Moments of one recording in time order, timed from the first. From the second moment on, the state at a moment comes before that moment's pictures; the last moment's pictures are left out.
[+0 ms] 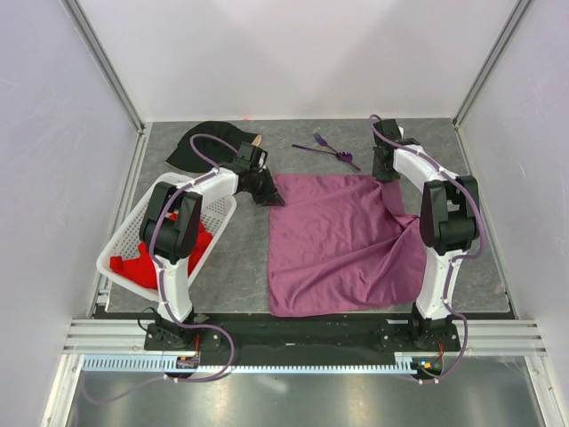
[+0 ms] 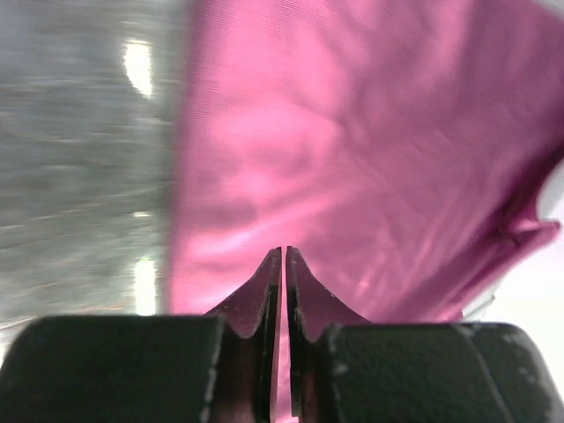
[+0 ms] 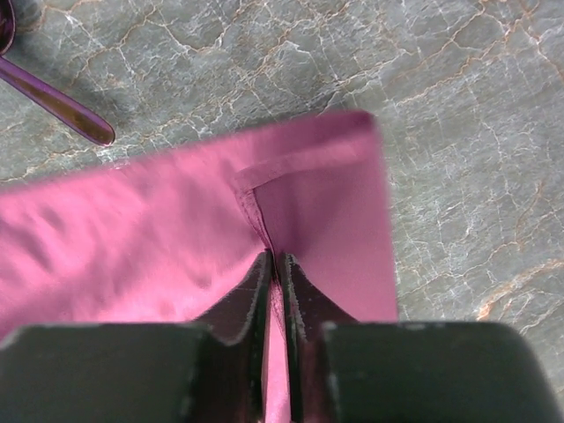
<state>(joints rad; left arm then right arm) -0.39 2.02 1.37 -0.38 0.34 -0.78 0.15 2.04 1.58 -0.60 0.28 0.28</state>
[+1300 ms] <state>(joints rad) -0.39 2.11 1.41 -0.32 0.34 -0.81 0.15 1.92 1.42 -0.62 0.36 0.32</state>
